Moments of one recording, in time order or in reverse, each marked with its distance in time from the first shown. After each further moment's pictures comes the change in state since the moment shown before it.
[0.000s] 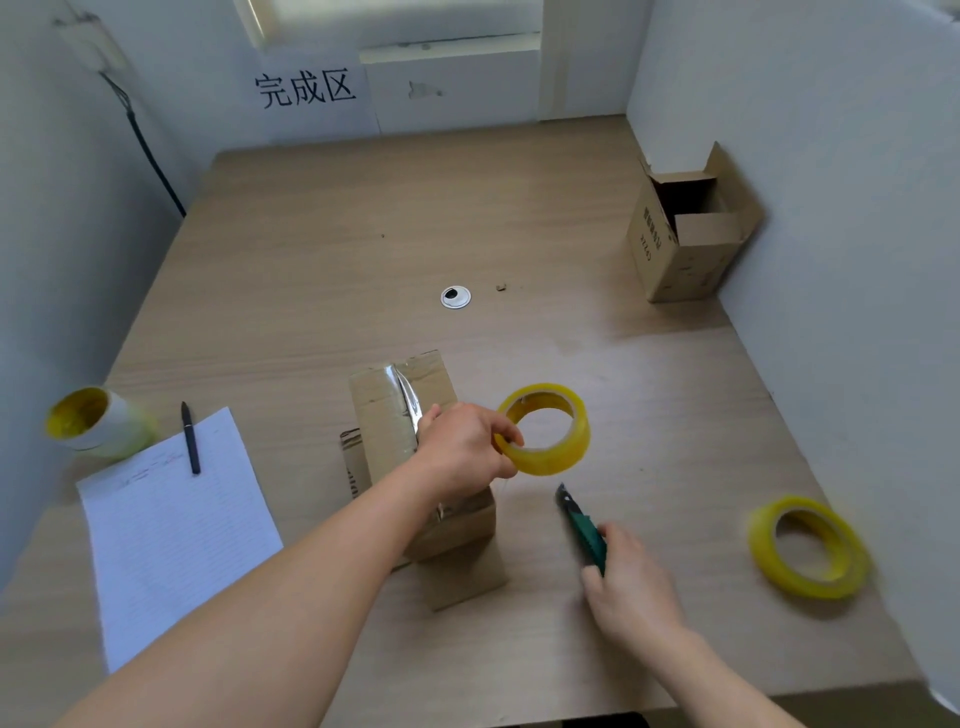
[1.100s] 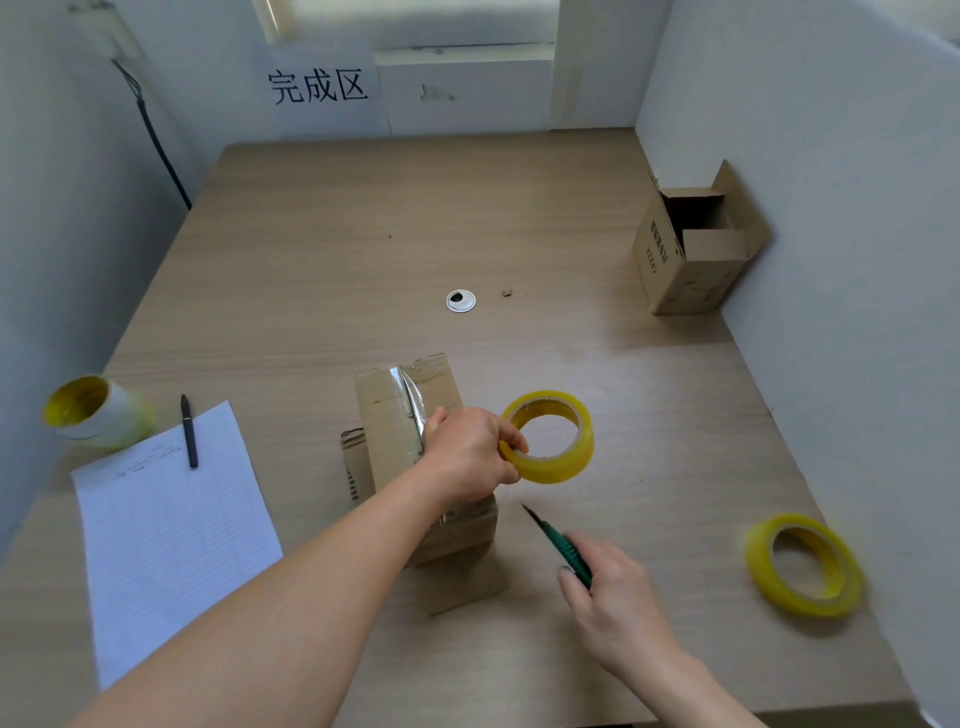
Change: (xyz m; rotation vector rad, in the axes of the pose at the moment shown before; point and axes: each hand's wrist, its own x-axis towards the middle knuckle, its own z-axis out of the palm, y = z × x) left_hand 0.002 -0.004 0.004 0.024 0.014 0.031; right_hand -0.024 -0.022 -0.014 0.131 0.067 -0.316
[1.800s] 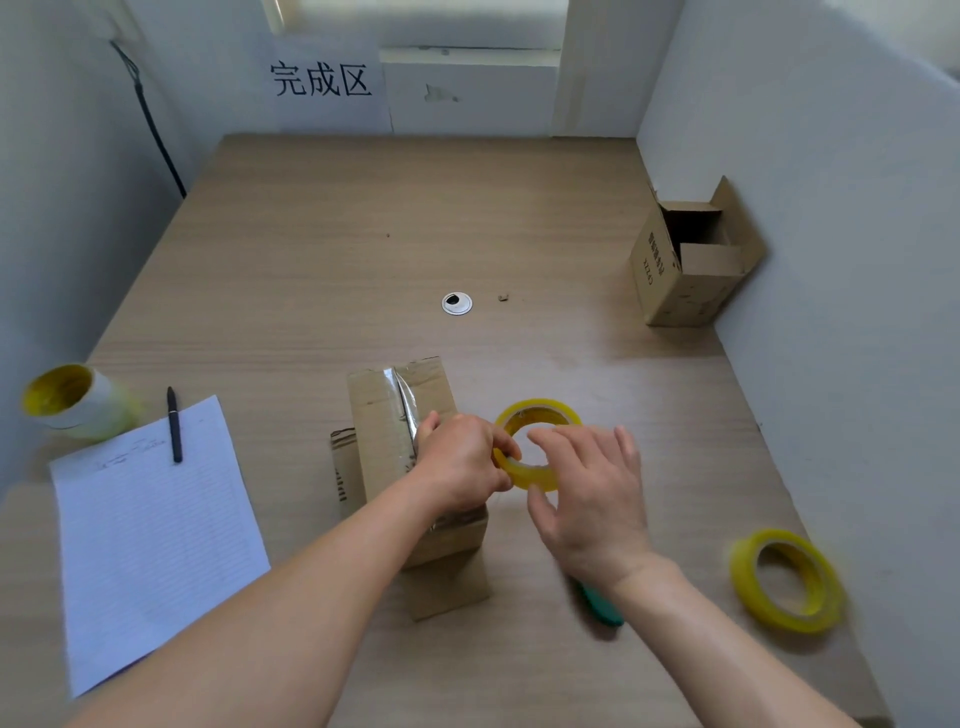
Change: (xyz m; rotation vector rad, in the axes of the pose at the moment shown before) left_hand 0.004 -0.003 0.007 0.020 0.028 0.007; right_hand 0.064 -0.064 -0.054 -0.330 0.420 -0.467
